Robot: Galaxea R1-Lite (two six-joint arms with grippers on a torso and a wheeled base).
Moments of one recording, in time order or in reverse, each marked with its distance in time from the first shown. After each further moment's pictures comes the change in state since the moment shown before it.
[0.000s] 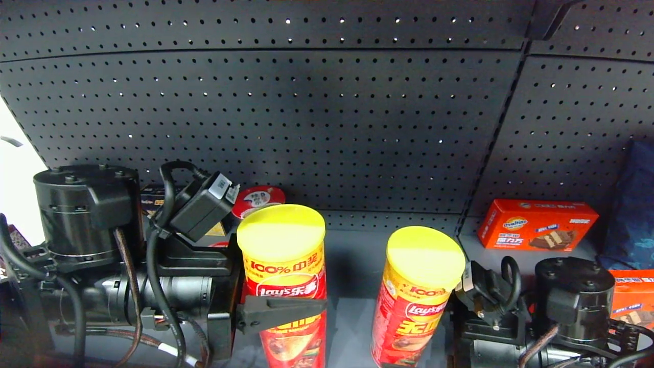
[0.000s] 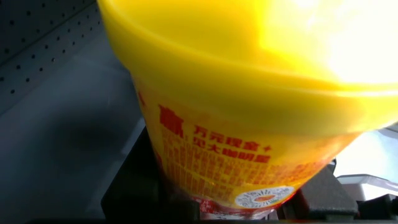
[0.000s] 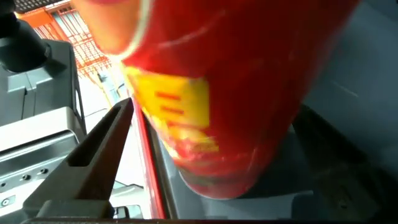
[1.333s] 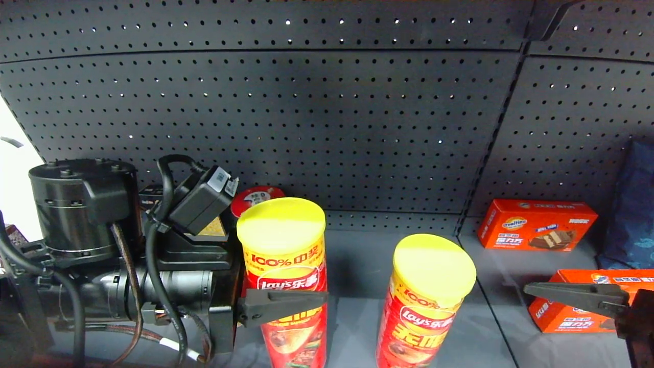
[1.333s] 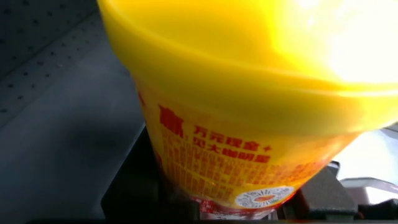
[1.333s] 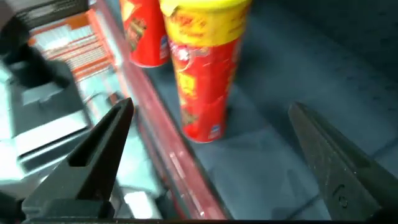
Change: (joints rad) left arm 0.000 -0.002 -0.018 0.001 0.025 0.000; right arm 0.045 -0.743 -0.132 0.798 -0.263 0.006
